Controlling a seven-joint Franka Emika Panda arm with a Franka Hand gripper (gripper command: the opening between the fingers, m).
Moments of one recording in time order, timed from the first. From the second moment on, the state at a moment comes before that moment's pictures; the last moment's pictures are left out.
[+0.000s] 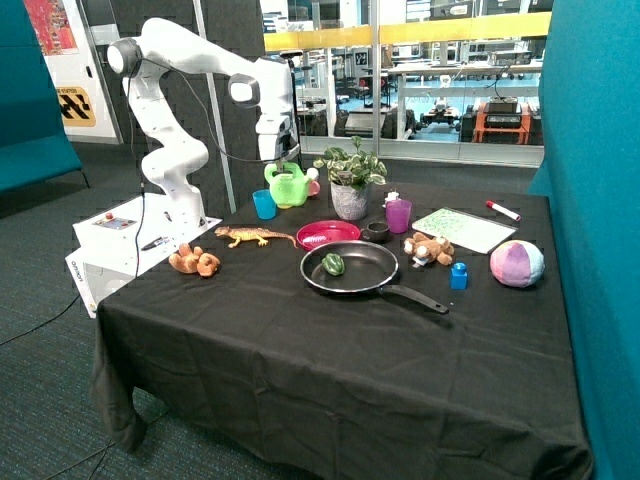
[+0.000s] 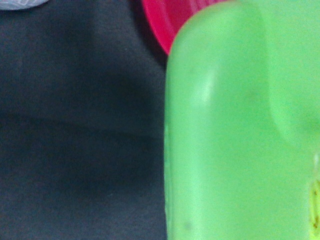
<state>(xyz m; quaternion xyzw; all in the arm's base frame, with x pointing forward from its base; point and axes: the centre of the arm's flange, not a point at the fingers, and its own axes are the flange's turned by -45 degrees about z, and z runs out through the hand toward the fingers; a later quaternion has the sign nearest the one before) 0.437 -0.017 0.464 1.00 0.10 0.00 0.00</state>
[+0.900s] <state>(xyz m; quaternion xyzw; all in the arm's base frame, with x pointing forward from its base) 0.431 0.043 0.478 0.99 0.17 0.00 0.00</state>
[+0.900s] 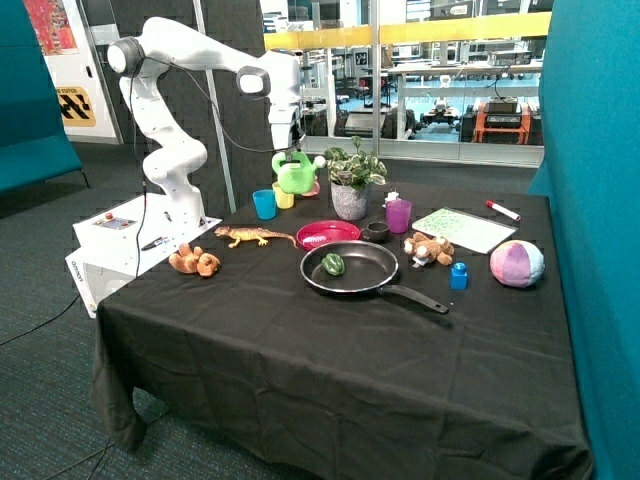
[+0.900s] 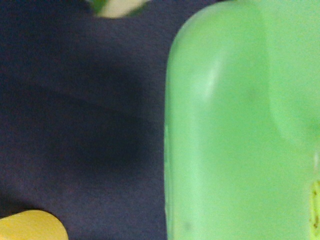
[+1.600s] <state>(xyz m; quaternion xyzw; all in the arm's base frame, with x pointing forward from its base) 0.431 0.088 0.479 0.98 0.21 0.00 0.00</state>
